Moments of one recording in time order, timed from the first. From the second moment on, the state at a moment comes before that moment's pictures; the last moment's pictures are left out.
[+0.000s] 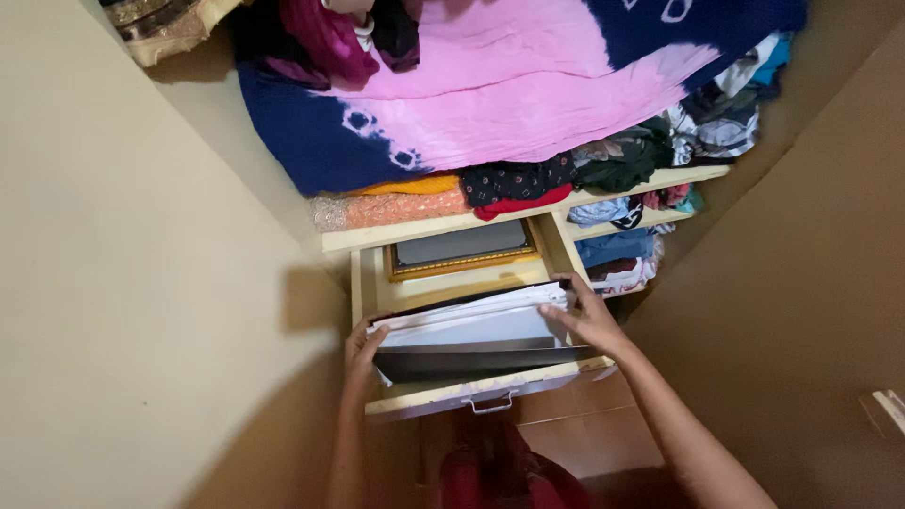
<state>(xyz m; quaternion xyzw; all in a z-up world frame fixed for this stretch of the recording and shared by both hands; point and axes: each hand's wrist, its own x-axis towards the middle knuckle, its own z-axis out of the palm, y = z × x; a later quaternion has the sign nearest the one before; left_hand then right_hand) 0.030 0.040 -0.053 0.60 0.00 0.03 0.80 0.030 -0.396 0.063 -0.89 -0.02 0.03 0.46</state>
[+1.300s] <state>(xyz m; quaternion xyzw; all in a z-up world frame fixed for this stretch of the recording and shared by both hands) 0.025 0.040 -0.137 0.47 0.04 0.00 0.88 -0.024 -0.303 0.117 -0.96 -0.24 0.13 0.08</state>
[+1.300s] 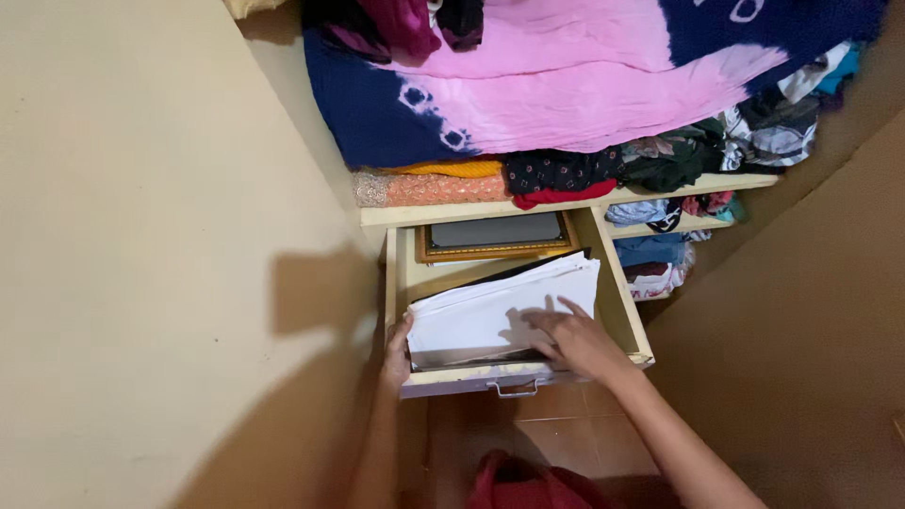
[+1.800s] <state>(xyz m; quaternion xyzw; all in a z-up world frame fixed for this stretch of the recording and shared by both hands) 0.021 0.043 -0.147 0.57 0.03 0.02 0.82 -0.015 -0.295 0.133 -0.94 -0.28 -0.05 0.18</state>
